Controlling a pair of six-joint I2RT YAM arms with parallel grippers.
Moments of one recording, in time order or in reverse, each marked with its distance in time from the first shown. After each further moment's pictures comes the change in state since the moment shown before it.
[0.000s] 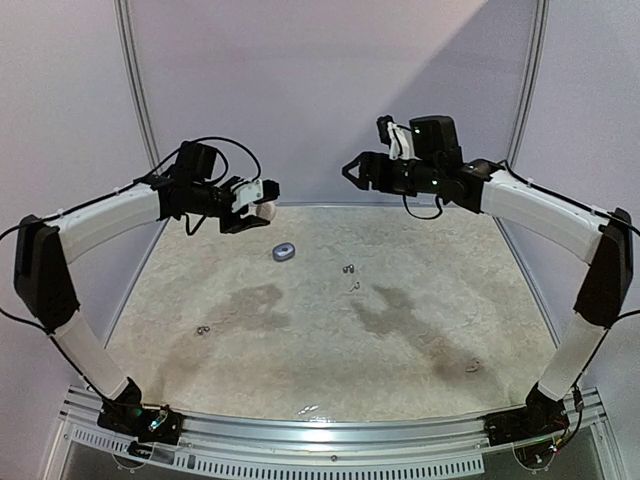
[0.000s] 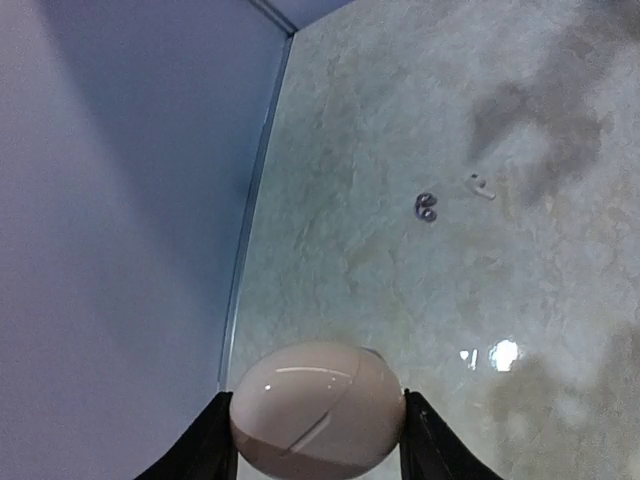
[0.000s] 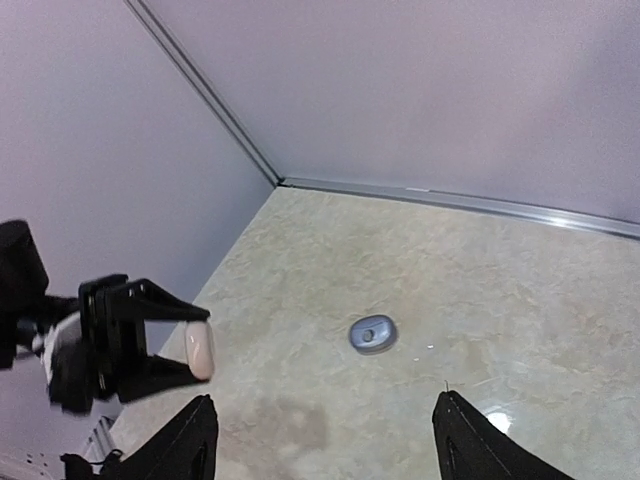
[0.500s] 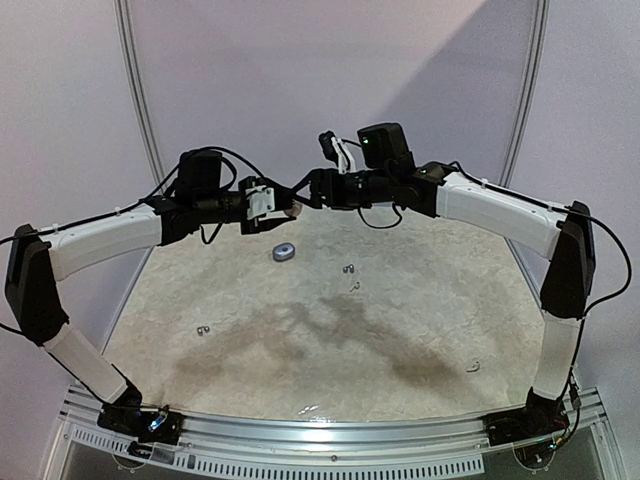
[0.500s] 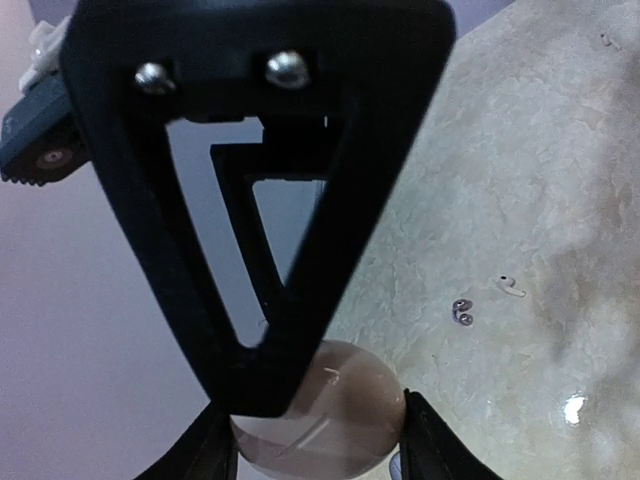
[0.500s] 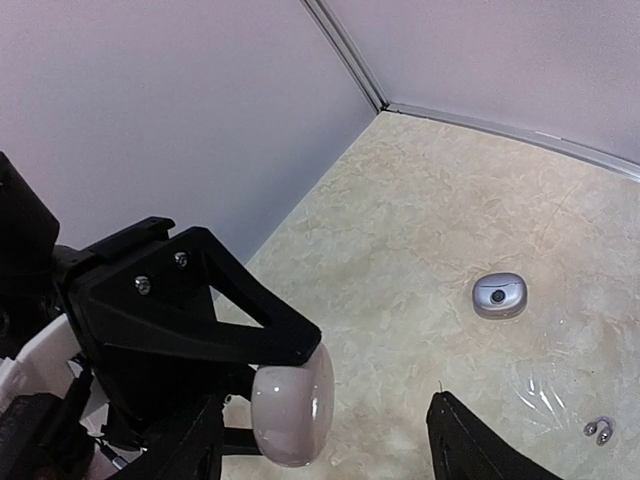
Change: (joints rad) left arm -0.131 -0.094 -0.175 0.391 0.076 0.039; right arm 0.129 0.208 0.208 -0.043 -0.176 0.030
